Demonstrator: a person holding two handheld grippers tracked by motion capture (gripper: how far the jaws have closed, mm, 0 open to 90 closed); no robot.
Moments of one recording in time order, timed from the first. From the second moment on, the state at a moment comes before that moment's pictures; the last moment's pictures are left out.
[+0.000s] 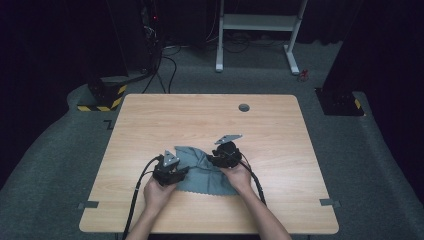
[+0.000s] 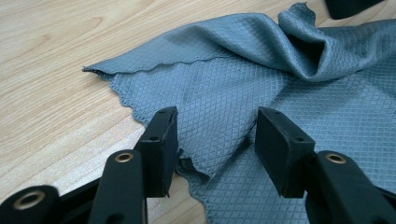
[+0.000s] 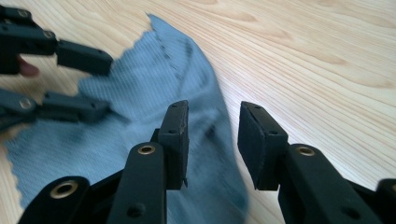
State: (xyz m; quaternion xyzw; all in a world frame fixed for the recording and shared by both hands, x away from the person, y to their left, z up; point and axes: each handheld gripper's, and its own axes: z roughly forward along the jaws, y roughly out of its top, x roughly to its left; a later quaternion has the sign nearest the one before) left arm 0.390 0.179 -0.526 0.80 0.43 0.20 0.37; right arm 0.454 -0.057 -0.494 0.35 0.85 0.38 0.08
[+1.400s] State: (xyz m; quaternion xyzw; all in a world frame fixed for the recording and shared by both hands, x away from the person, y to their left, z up) left arm 0.389 0.178 -0.526 0.80 0.43 0.22 0.36; right arm 0.416 -0.126 -0.509 0.38 0.84 0.34 0.16
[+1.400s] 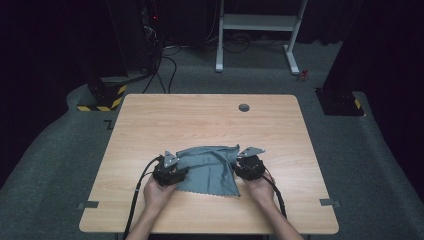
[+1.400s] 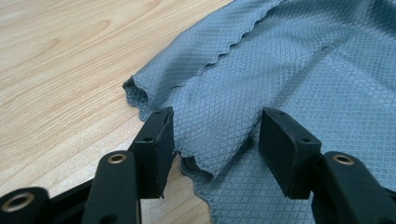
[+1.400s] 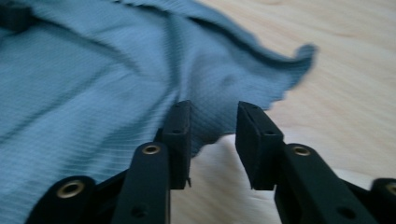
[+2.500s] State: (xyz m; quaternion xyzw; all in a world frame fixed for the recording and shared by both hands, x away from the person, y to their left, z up) left arm 0.372 0.179 -0.518 0.80 0.40 0.23 0.38; right arm 0.389 -0.152 -0.494 0.36 0.86 0.34 0.17
